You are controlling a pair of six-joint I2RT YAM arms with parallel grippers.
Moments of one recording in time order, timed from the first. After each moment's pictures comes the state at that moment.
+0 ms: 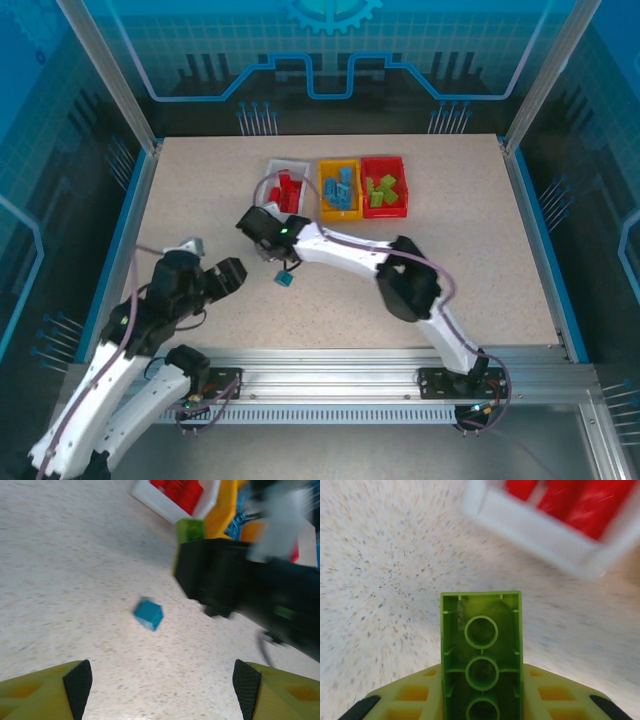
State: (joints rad) left arm -0.41 0.68 0.80 -0.85 0.02 -0.85; right arm 0.99 2.09 1.81 -0.71 0.39 0.54
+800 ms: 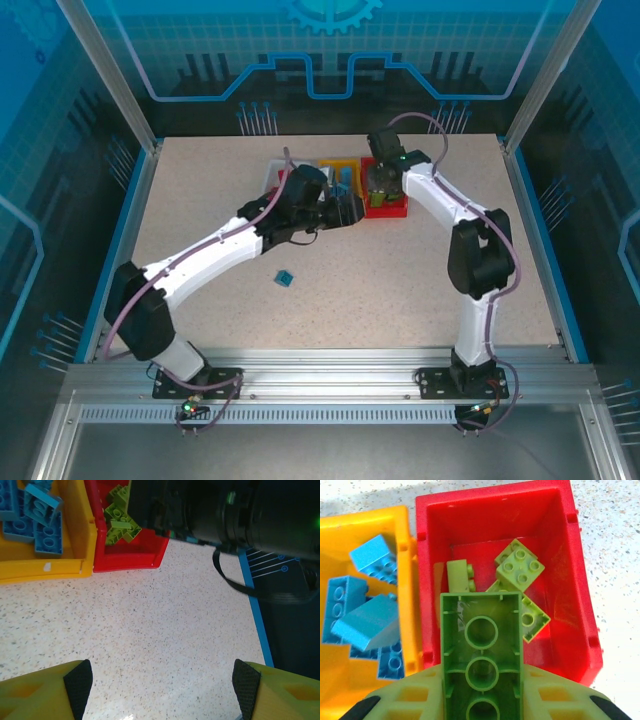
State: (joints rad) left arm -0.70 1.63 1.38 -0.39 0.11 -0.79; right arm 0.34 2.08 1.82 -0.75 0.18 0.41
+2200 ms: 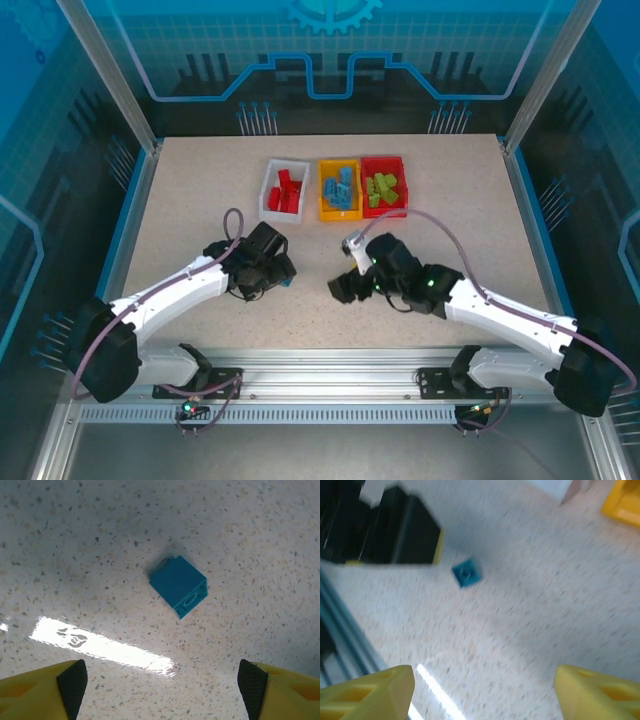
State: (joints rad) left arm -0.60 1.30 0.85 -0.76 -0.06 -1.20; right arm 0.92 1.11 0.74 -0.36 -0.06 0.28
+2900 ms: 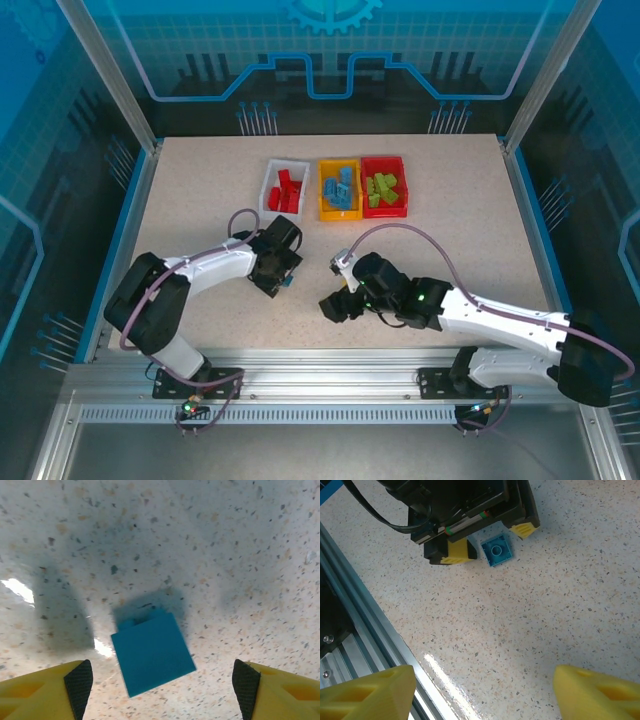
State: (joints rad) left arm -0.56 1.60 0.91 -0.58 -0.02 -1.55; right arm 1.02 1.15 0.73 -0.32 -0.01 0.35
